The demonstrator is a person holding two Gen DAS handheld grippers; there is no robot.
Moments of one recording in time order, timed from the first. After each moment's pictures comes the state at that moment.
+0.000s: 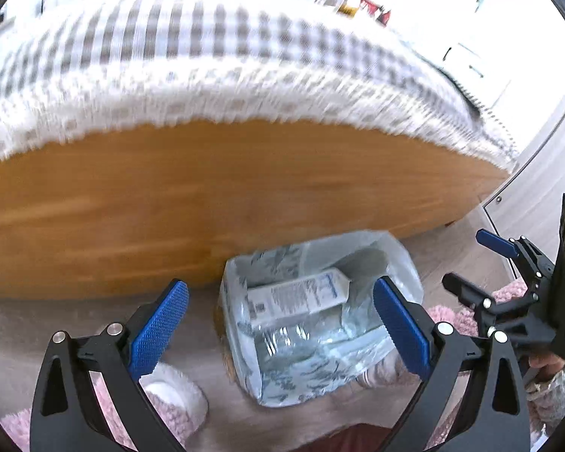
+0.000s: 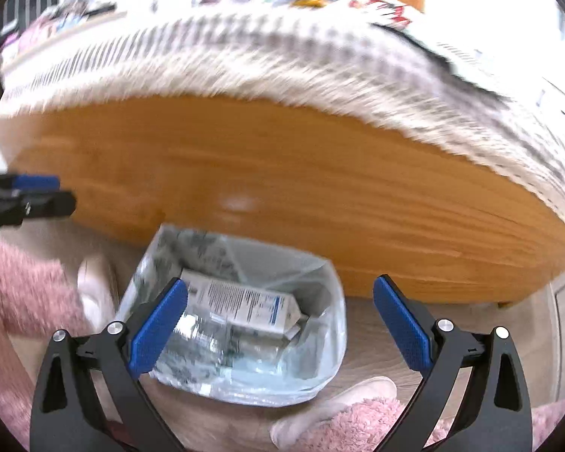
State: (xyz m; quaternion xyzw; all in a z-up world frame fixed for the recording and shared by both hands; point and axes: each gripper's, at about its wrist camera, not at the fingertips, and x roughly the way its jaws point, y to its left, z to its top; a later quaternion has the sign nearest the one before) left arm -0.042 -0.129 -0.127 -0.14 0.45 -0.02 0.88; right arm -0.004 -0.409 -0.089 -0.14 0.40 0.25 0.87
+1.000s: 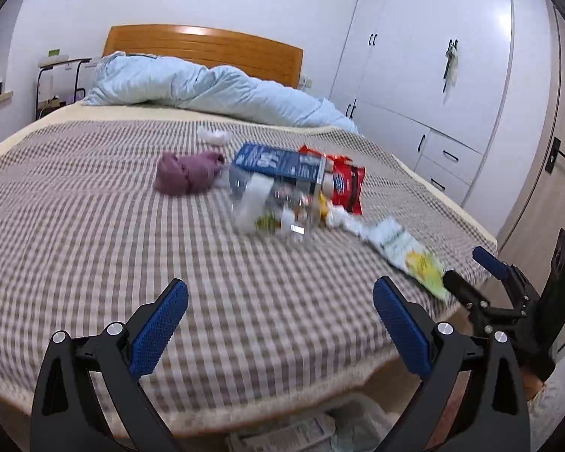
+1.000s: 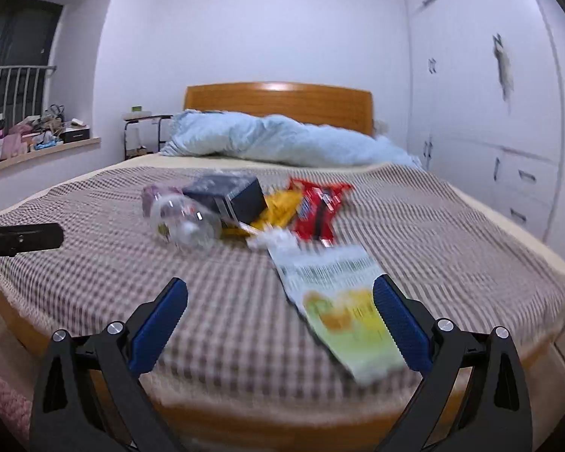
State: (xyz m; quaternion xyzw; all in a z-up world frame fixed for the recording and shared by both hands) left arm 0.057 -0.097 0.033 -0.12 0.27 -0.02 0.95; right arm 0.095 -0.386 0.054 -0.06 0.17 0.23 0.96
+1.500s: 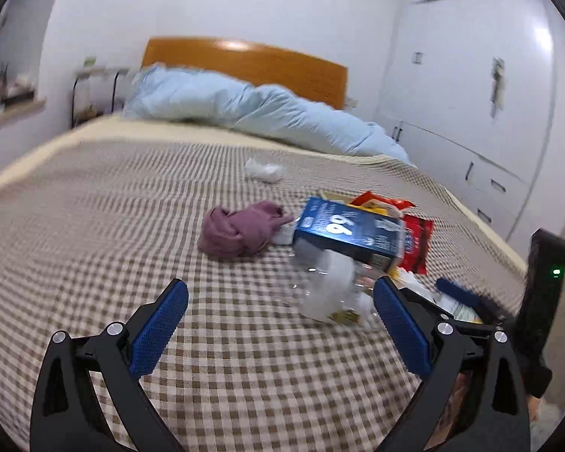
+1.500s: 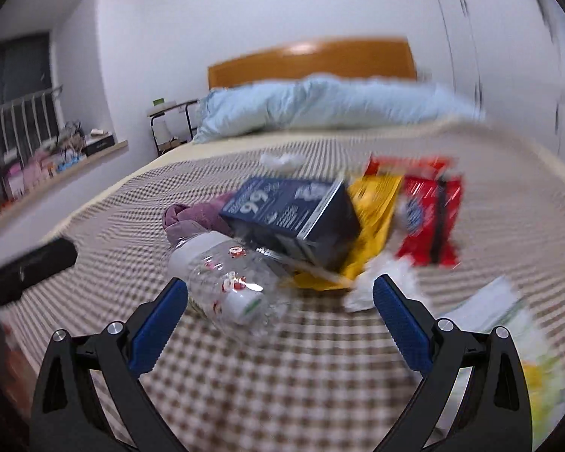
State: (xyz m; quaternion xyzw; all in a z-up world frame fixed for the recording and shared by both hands) left arm 0.126 -0.040 0.047 -0.14 0.26 0.06 0.95; right arm 0.223 -0.288 0.040 0.05 0.32 0.32 0.89
